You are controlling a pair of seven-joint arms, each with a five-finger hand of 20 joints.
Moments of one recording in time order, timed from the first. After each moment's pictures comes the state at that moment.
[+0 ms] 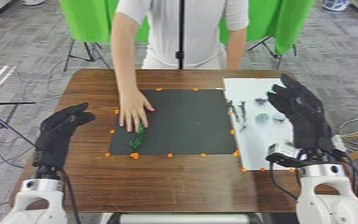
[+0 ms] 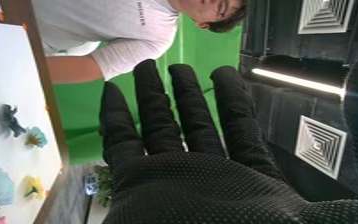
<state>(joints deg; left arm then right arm) 120.7 -76.3 -101.9 -117.1 66.6 -2.4 14.4 -116.7 -80.3 99.0 -122.3 -77.2 -1.6 -10.2</state>
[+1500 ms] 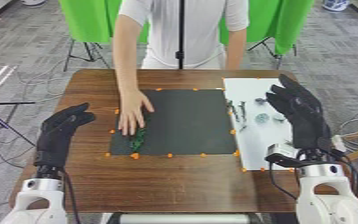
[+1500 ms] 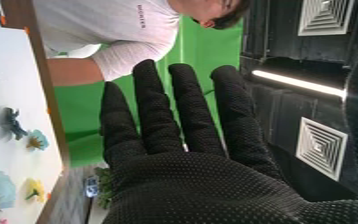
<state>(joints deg) 120.4 -76.3 -101.7 -116.7 66.5 -2.7 14.3 -116.6 -80.3 98.9 -122.2 -77.2 -2.1 -10.2</state>
